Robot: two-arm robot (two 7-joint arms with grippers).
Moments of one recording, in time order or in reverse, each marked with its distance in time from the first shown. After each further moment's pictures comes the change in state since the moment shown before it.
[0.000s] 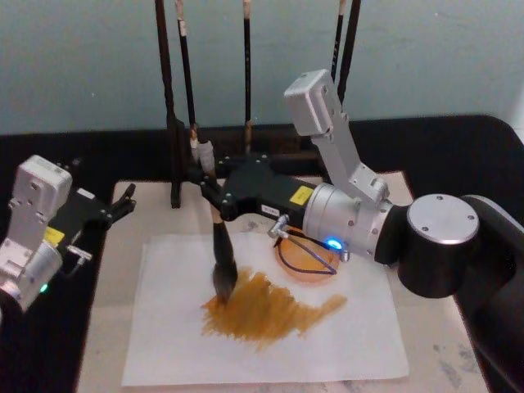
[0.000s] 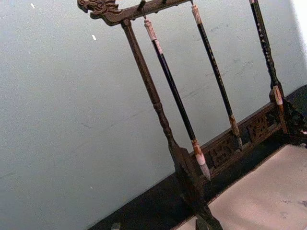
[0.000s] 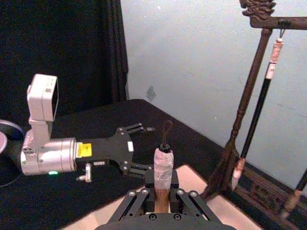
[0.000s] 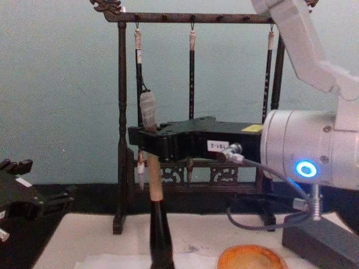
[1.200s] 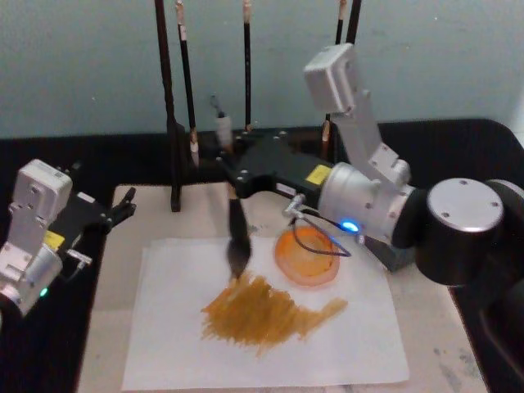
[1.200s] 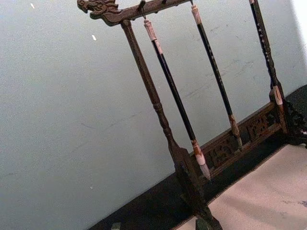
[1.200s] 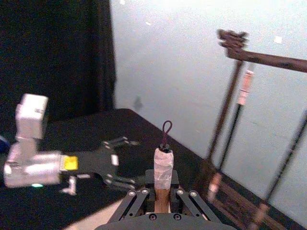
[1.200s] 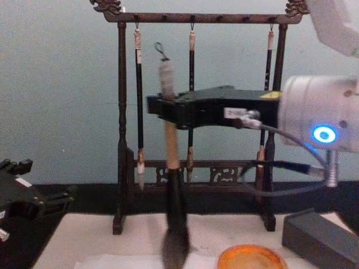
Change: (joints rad) left arm 0.000 0.000 0.000 0.000 0.000 0.000 0.000; right arm -0.011 -0.010 0.074 -0.058 -0.065 0.033 0.003
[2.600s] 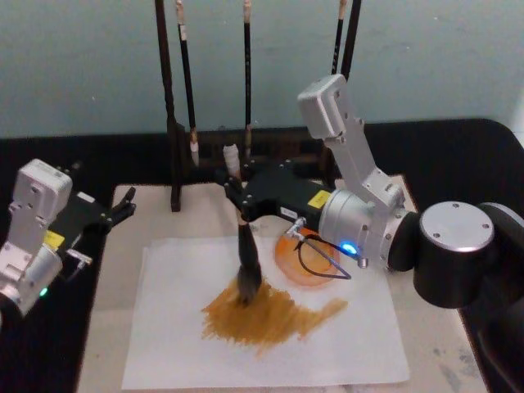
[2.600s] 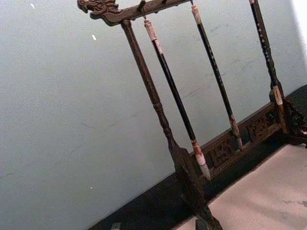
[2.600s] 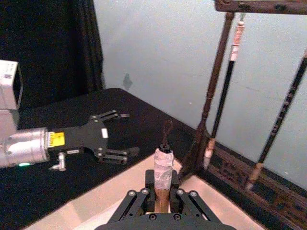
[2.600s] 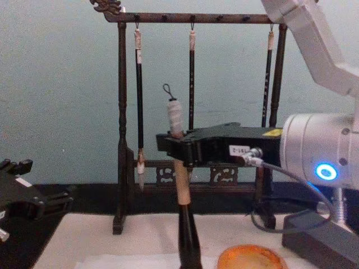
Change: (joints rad) left arm 0.000 0.000 0.000 0.000 0.000 0.000 0.000; right arm -0.043 0.004 -0.009 0.010 0.001 0.050 -0.060
